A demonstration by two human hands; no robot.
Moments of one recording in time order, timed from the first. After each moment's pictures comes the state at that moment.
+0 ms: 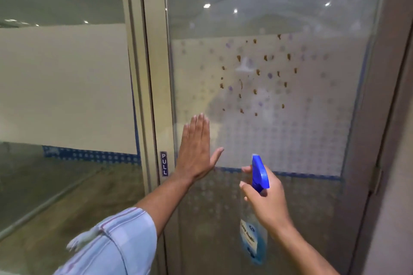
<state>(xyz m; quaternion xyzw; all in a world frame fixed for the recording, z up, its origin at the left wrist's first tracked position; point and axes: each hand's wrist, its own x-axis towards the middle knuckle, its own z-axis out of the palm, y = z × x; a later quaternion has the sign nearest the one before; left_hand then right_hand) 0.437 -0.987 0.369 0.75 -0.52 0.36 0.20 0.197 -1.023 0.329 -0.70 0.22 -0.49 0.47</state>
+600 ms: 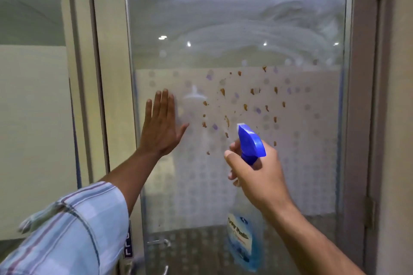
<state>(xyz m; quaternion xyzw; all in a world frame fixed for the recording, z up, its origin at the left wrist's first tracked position) 0.639 -1.133 0.528 0.65 -0.51 0.51 0.24 0.308 -1.062 0.487 -0.70 0.20 -0.60 0.33</state>
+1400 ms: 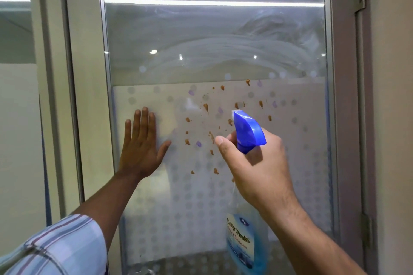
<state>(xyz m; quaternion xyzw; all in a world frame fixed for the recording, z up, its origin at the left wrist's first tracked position) 0.668 -1.170 0.517 0.61 -0.49 0.56 0.27 0.280 -1.069 0.541 -0.69 0.22 -0.65 0.23</state>
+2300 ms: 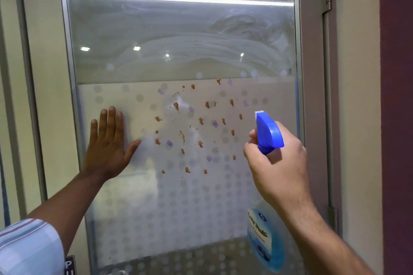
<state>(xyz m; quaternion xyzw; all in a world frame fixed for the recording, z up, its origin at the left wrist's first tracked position) 0.658 -1.159 0.519 0.64 -0.51 0.52 0.26 0.195 -1.110 0.529 -0.64 0.30 -0.69 0.15</state>
